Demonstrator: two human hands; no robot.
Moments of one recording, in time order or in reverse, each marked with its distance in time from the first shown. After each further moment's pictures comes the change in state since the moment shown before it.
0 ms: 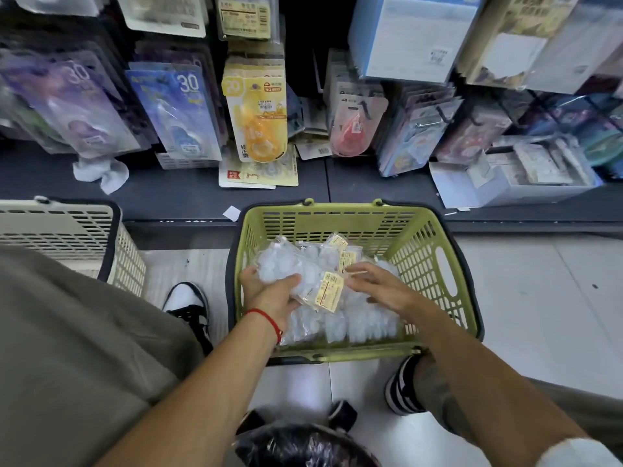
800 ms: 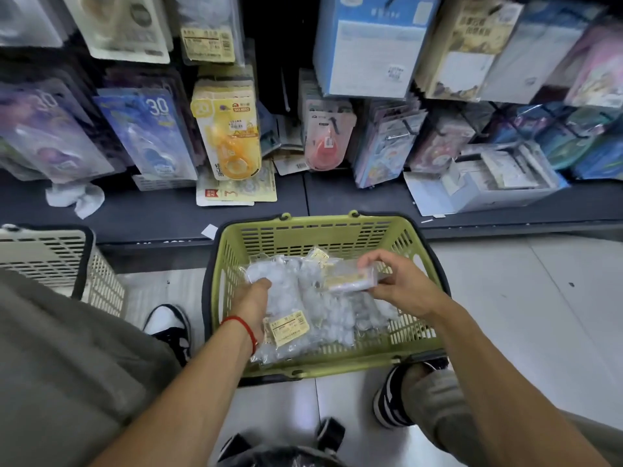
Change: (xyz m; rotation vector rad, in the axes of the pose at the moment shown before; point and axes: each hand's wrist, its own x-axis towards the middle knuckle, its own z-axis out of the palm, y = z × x) left_hand 0.004 0.013 0.014 0.311 -0.040 -0.132; right_hand -0.064 -0.033 -0.042 0.074 0.166 -0.280
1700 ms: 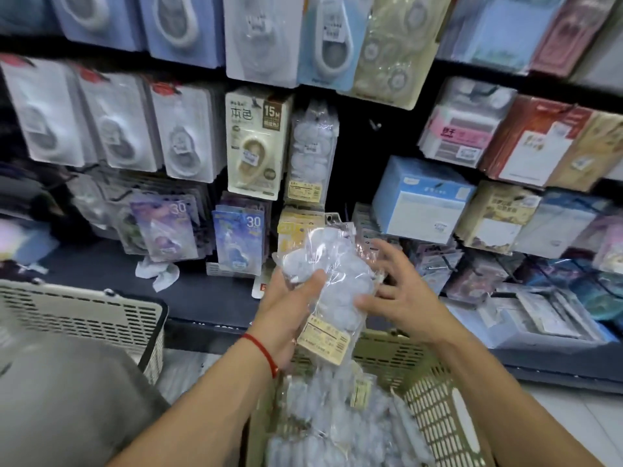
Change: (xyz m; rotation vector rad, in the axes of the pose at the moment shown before) left_hand -0.111 0.142 -0.032 -0.324 -0.353 0.614; right_hand 0.046 -0.206 0.038 -0.004 0.025 -0.262
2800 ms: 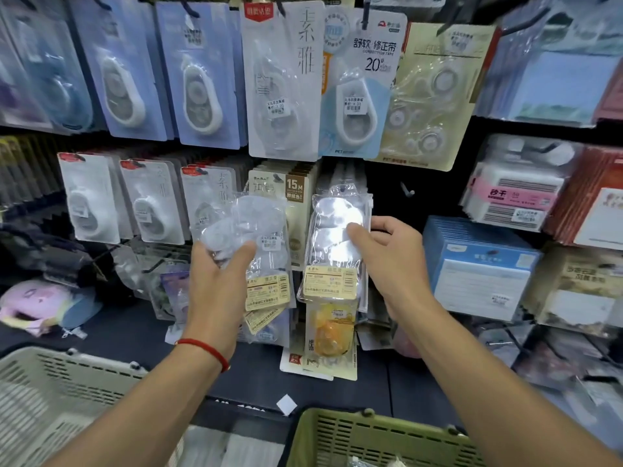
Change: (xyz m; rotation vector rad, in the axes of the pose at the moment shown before) left_hand 0.052 0.135 -0.039 0.160 0.413 0.550; right_hand 0.141 -0.100 0.041 0.064 0.405 -0.294
